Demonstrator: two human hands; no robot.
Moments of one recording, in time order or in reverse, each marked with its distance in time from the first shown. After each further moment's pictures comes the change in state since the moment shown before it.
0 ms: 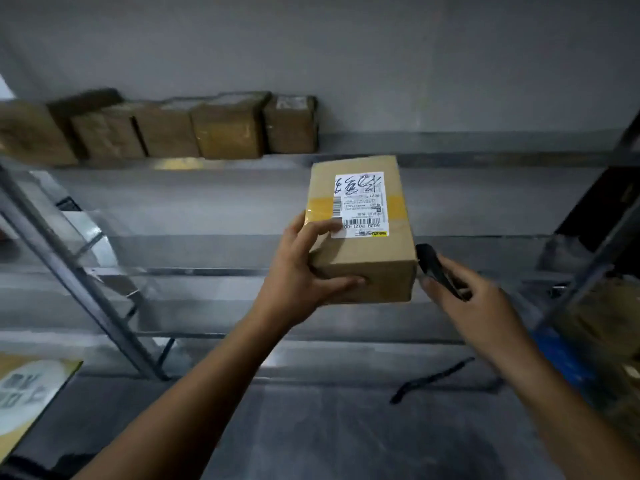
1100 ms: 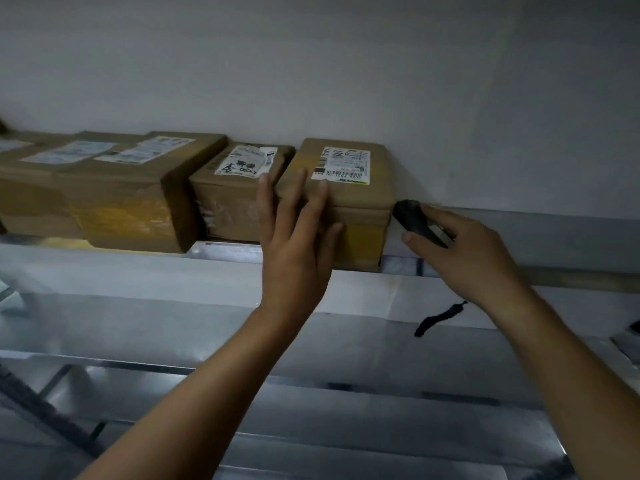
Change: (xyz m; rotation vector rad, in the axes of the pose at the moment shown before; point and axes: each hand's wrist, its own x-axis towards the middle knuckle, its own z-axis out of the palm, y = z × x) left_hand 0.311 -0.144 0.083 0.419 0.471 0.234; right_hand 0.403 -0.001 0.020 -0.207 -0.027 -0.158
